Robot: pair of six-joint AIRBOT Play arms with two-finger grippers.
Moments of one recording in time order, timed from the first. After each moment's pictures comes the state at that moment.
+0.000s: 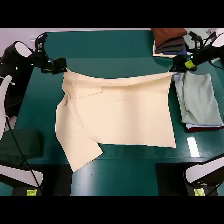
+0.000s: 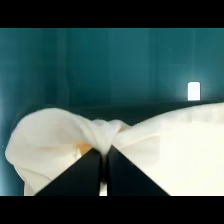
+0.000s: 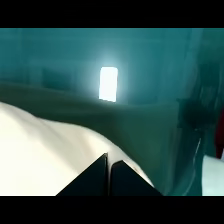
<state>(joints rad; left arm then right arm) 0.00 -1.63 1.65 1.16 -1.02 -1.52 -0.16 -1.73 1.86 -1.15 1.37 1.48</state>
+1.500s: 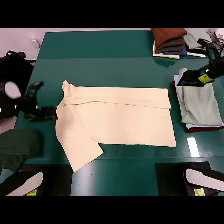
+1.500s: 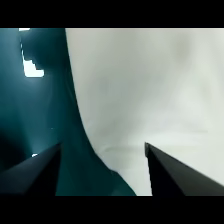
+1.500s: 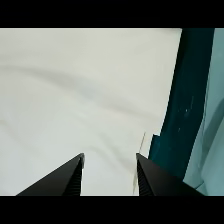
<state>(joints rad) 0.05 -1.01 0.83 1.39 -1.31 -1.58 -0.13 -1.25 1.45 -1.26 1.48 1.41</state>
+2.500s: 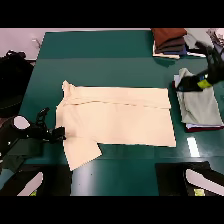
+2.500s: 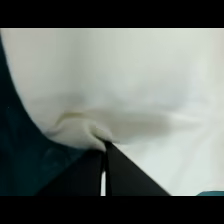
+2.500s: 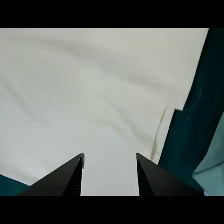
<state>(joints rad) 0.05 -0.85 0.45 1.13 -1.14 -1.60 -0.14 -1.16 1.29 -1.25 1.51 1.40</state>
